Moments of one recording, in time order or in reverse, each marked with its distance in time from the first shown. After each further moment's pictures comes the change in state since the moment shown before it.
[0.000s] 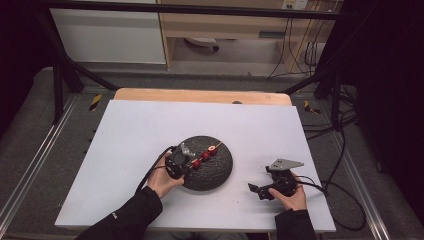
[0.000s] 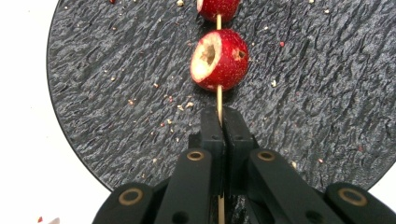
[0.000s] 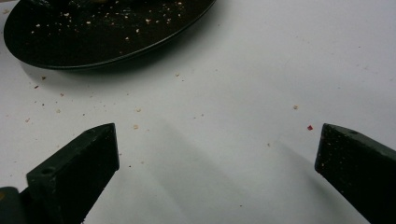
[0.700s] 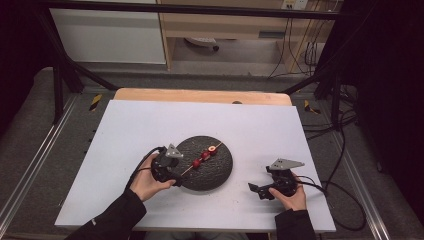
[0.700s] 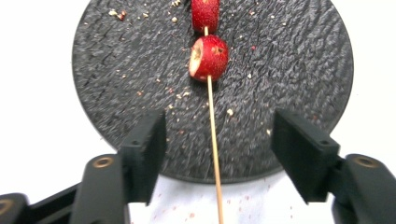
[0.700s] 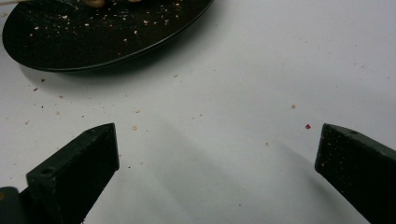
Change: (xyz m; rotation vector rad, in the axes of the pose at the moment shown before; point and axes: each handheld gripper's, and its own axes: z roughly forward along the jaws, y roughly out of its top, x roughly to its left) left arm 0.014 -0.025 -0.038 -0.131 -0.079 0.032; right arm 0.000 0.000 -0.001 0.001 -0.004 0.018
